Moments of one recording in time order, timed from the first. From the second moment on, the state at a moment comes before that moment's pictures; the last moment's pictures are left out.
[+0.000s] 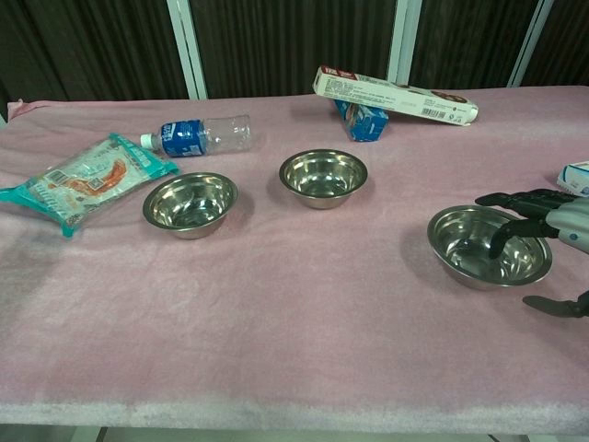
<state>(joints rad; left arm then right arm) -0.14 -1.12 -0.02 -1.60 1.52 1.43 0.07 0.39 -1.45 -0.07 -1.30 -1.64 1.16 -0.06</state>
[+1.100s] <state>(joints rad) -0.12 -1.12 -0.01 -1.60 1.51 1.45 0.06 0.43 -1.53 -0.01 -1.23 -1.65 1.20 -0.11</state>
